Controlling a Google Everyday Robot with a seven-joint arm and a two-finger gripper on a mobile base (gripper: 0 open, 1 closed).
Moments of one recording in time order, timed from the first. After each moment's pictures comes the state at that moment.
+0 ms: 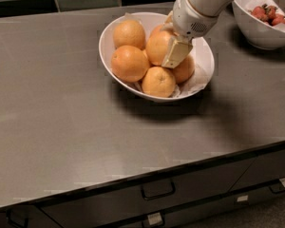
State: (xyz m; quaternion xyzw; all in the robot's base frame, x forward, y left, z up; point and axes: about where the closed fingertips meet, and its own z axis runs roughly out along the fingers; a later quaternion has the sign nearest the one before) arm 0.601 -0.074 0.946 -0.71 0.65 0.00 0.26
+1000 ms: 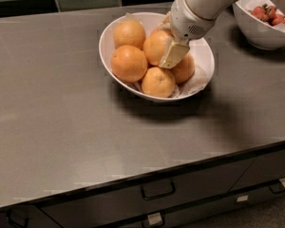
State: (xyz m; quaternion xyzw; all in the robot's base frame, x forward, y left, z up) arm 0.599 -0.067 0.945 -0.71 0.65 0.00 0.27
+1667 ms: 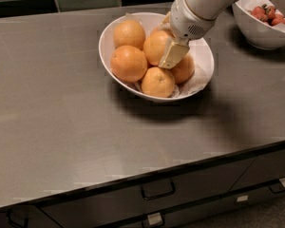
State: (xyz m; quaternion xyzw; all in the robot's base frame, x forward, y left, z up) arm 0.601 -0.068 0.945 -0.71 0.65 0.00 0.27
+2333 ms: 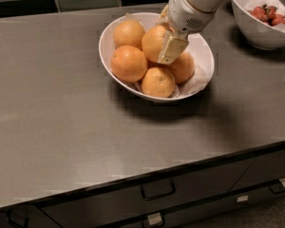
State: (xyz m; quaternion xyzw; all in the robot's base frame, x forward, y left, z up) arm 0.597 -0.067 0.965 -0.71 0.65 -0.02 0.28
